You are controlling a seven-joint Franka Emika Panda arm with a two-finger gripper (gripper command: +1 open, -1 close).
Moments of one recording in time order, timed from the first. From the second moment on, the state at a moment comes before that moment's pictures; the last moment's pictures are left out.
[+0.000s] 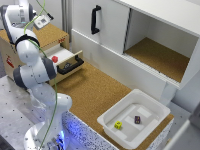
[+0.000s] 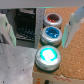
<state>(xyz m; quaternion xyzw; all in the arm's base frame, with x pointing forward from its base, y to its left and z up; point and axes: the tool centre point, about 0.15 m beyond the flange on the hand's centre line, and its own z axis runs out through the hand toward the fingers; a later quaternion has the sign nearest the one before) 0.134 0.408 0.537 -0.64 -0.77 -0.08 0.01</state>
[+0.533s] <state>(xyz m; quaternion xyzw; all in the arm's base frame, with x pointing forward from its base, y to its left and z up) 0.130 0.417 0.517 -0.63 -0.78 -0.06 0.01</state>
